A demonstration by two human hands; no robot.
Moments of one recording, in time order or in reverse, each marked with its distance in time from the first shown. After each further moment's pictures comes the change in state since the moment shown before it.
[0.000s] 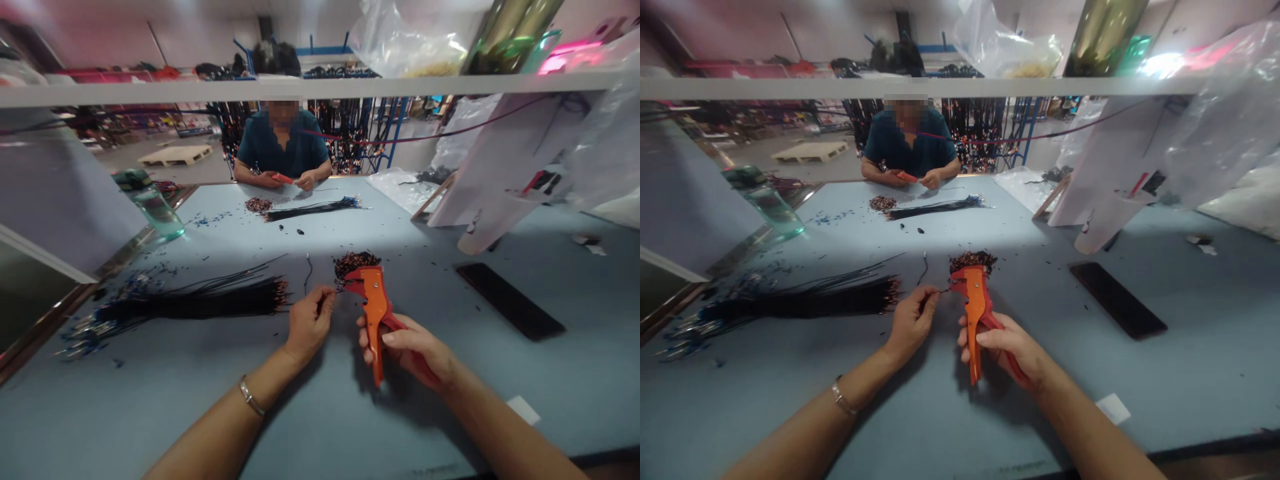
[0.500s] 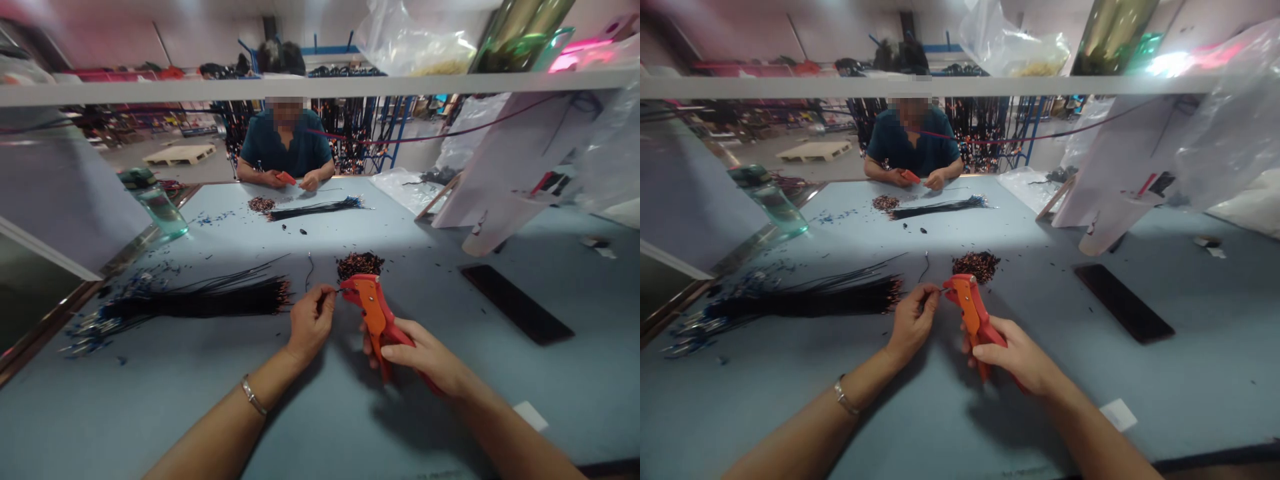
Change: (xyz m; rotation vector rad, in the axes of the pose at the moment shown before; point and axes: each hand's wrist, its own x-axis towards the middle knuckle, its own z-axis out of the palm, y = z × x) left_hand 0.002 0.000 -0.001 -0.049 0.036 -0.023; right_hand -0.005 -0.002 0.000 -0.397 0.028 -0.023
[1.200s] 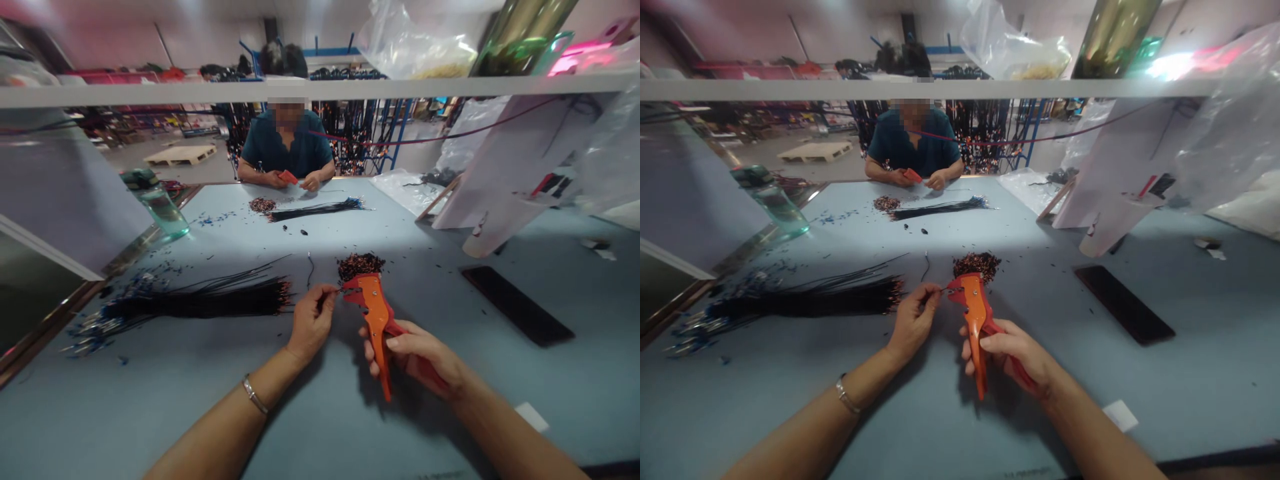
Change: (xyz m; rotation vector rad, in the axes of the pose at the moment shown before) left_hand 0.003 0.004 0.000 -0.114 0.011 0.019; right_hand 0.002 0.002 0.000 0.350 -0.041 0.109
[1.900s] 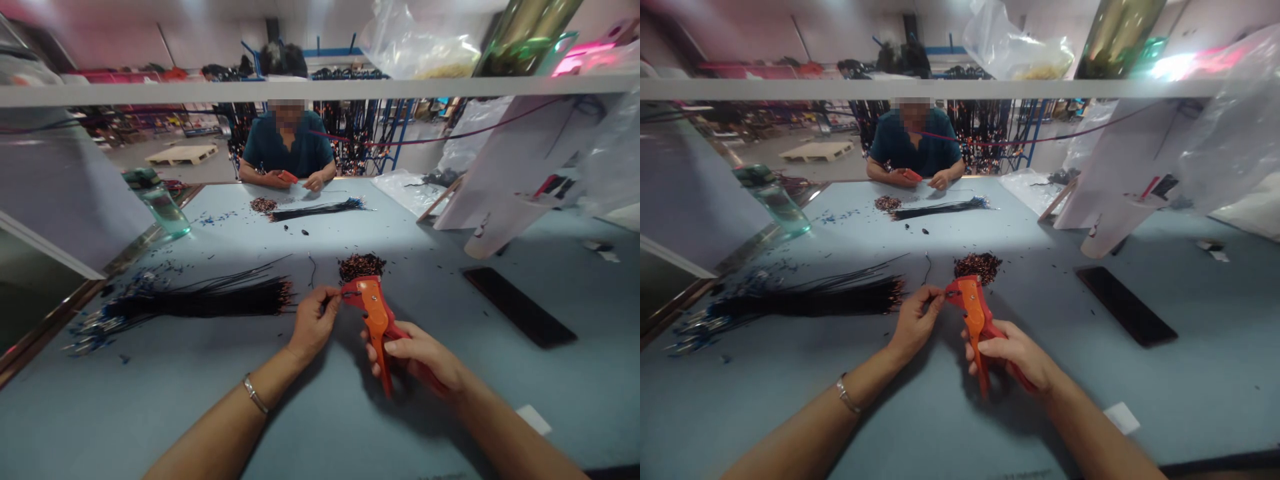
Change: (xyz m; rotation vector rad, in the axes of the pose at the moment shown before) left_hand -0.001 -0.005 0.001 -0.061 -0.079 -0.016; right_hand 0.002 0.000 0.000 -0.075 0.051 0.036
